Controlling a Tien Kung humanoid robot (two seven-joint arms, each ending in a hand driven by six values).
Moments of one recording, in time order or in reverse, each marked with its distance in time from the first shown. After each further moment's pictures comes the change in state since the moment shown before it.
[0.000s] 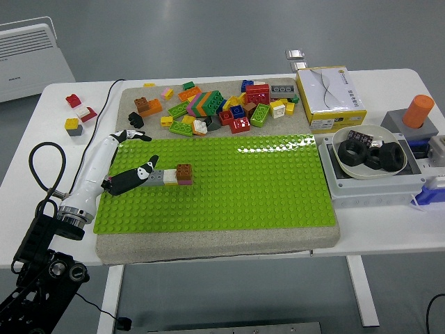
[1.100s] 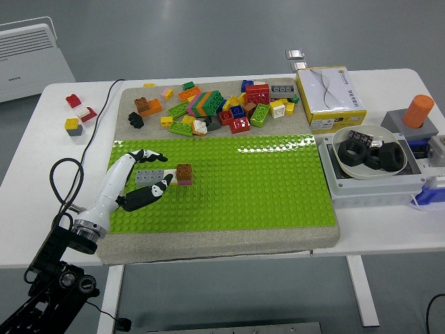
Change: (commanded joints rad) left arm 0.021 -0.010 0.066 0.031 -0.042 -0.014 -0.002; right arm -0.014 0.009 -0.065 0.000 0.041 -0.005 0.001
